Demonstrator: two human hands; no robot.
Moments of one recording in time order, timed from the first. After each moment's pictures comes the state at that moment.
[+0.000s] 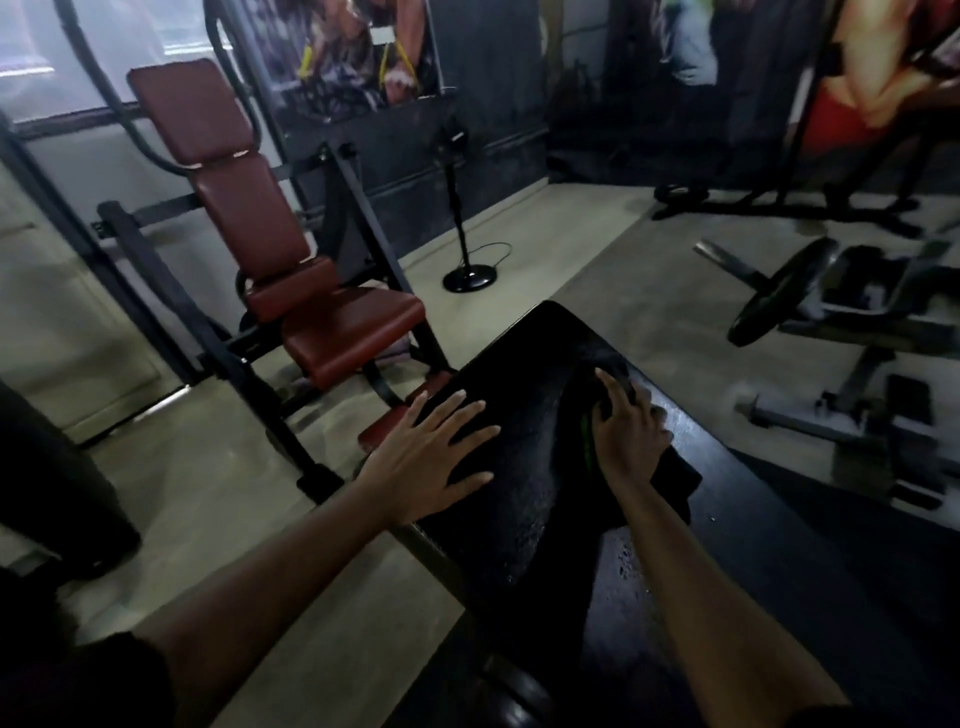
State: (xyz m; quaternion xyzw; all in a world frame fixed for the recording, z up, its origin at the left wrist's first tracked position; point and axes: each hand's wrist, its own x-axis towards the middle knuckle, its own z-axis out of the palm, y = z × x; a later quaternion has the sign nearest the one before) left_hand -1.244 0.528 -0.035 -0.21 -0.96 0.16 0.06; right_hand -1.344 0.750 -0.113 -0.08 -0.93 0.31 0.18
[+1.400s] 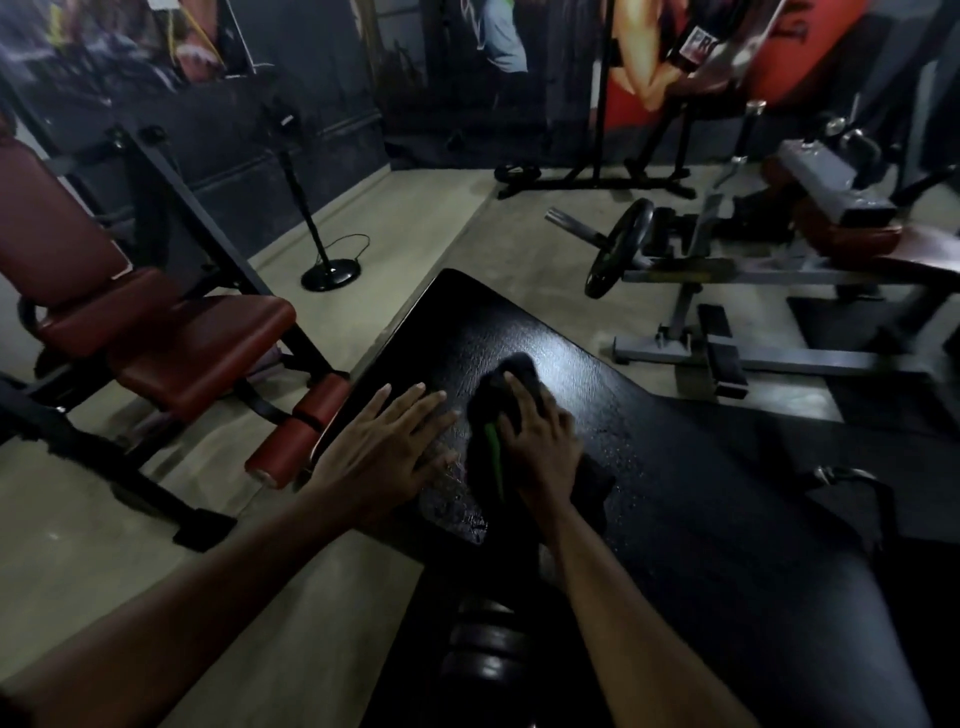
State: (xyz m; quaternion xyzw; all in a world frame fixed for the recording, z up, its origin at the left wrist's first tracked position) left_hand -1.242 0.522 -0.038 -0.32 -0.94 0.11 0.09; right_hand -1.244 0.709 -0.119 -0.15 -0.93 0.32 0.13
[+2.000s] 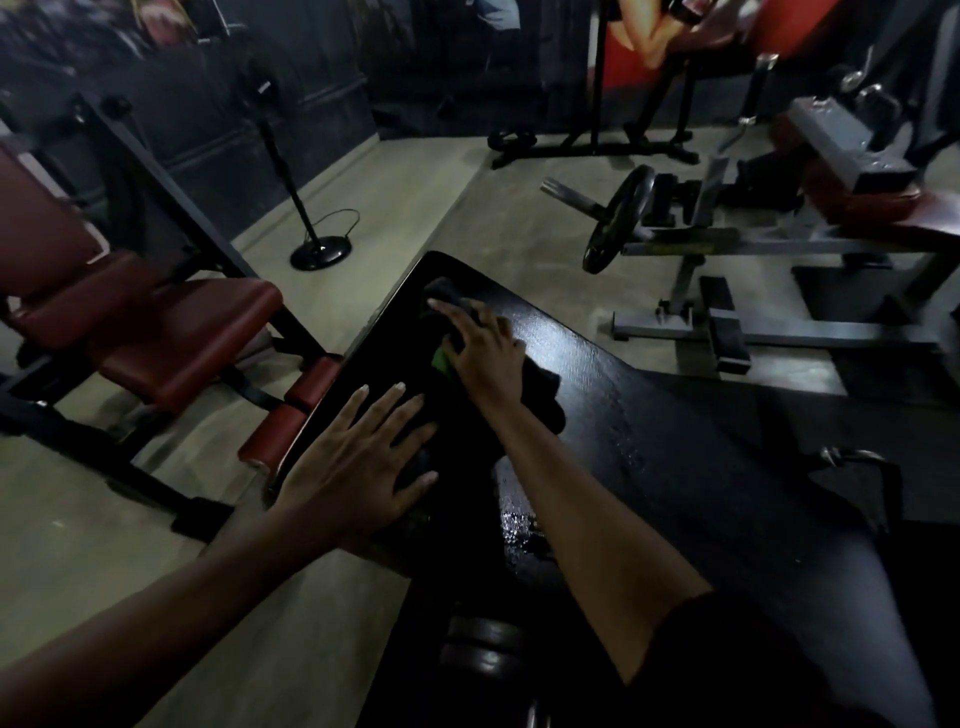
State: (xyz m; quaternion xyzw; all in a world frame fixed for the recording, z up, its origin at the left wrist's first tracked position) left_hand -1.246 0.521 -0.044 -0.34 -0.92 0.18 0.09; right_hand -1.337 0.685 -0.073 0.00 -0.92 0.33 0.19
